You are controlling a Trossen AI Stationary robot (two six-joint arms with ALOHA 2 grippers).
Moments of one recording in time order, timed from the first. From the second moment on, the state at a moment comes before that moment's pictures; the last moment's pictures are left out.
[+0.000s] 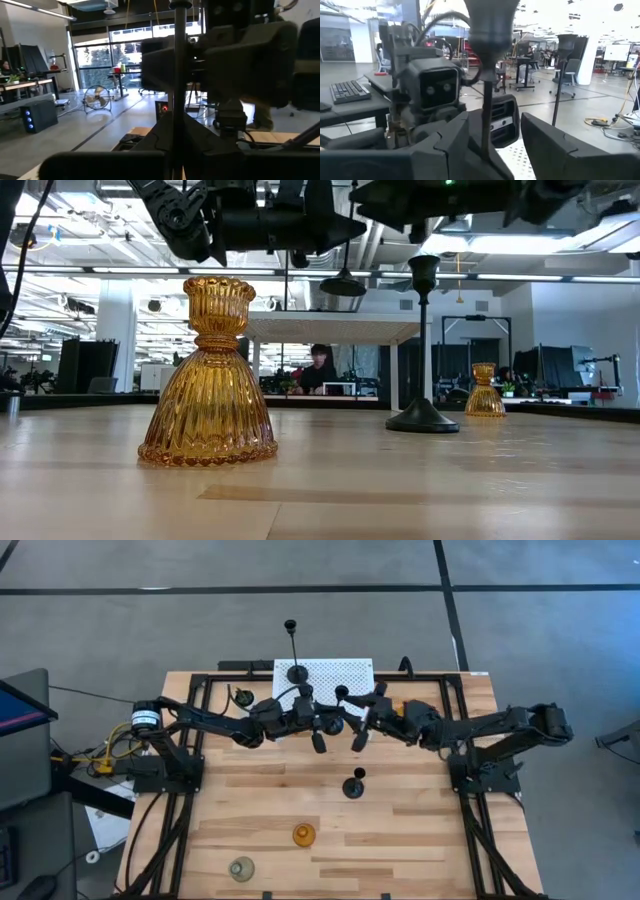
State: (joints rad) left arm 0.15 1.52 0.85 1.04 -0.06 0.12; right arm -0.07 1.34 0.72 0.76 0.29 -0.06
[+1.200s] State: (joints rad) left arm 0.16 1.38 0.85 0.76 -0.08 0.18; right arm -0.16 1.35 0.77 0.69 0.24 -0.11
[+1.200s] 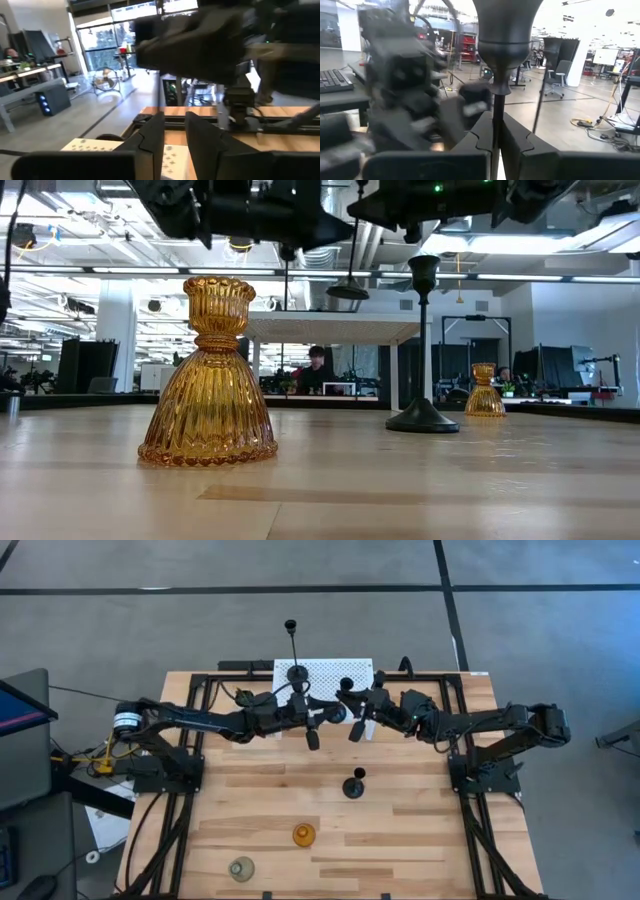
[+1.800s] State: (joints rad) left arm 0.12 1.06 0.85 0.21 -0.08 0.17; right arm -0.32 1.38 1.00 0.45 0.01 -0.09
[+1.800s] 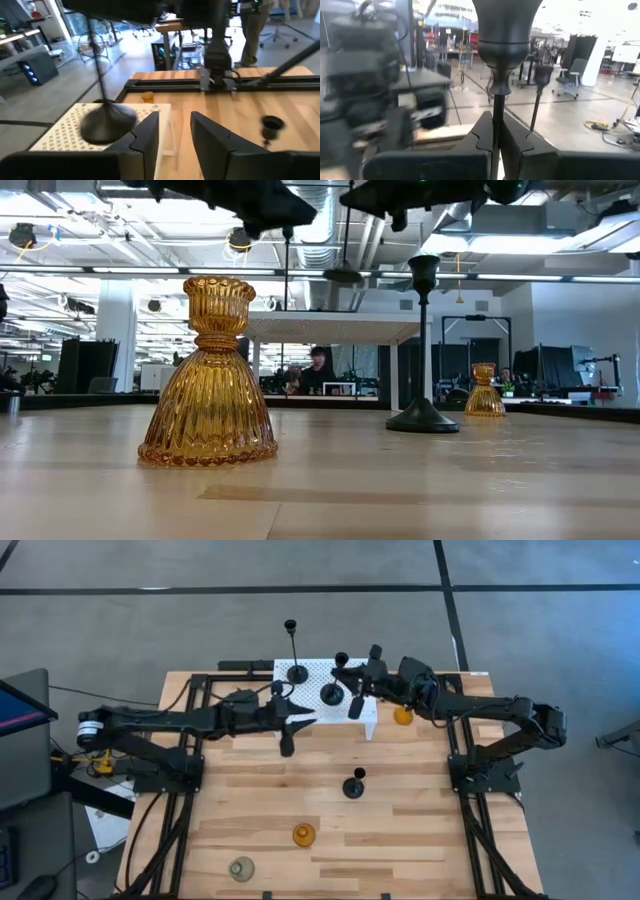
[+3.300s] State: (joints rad) left arm 0.04 0.88 0.85 -0.13 -0.16 0.17; right arm -0.57 1.74 1.21 0.47 -0.11 0.03
